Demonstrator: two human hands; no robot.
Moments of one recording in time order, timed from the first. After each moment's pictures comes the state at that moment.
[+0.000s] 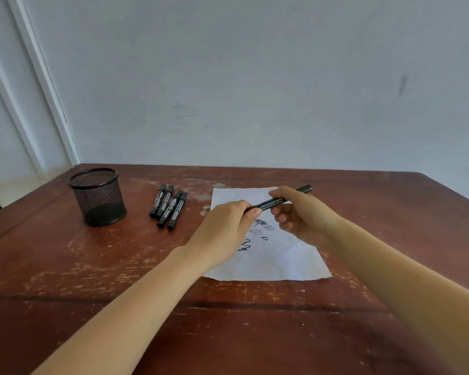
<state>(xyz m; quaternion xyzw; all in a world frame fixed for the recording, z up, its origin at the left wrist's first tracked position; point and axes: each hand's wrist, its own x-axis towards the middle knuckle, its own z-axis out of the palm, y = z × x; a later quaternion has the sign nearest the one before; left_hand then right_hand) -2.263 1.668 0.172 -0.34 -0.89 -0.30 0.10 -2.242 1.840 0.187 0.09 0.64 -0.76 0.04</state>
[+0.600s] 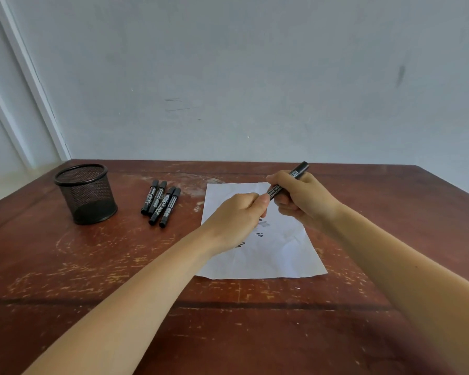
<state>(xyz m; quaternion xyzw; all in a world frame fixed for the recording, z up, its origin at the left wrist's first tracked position) -2.260 1.692 0.187 -0.30 -0.83 -0.47 -0.10 -2.250 1.849 0.197 -0.02 0.70 -0.71 -0.04</state>
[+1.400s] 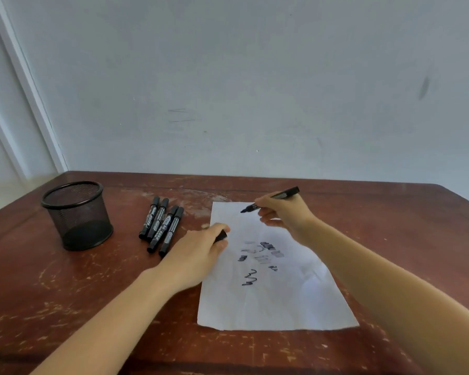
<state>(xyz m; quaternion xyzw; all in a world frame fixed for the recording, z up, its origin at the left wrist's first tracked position) -2.328 1.637 0.145 -0.28 -0.93 -0.25 -0.02 -2.350 1.849 0.159 0.08 0.74 -0.66 -0.06</state>
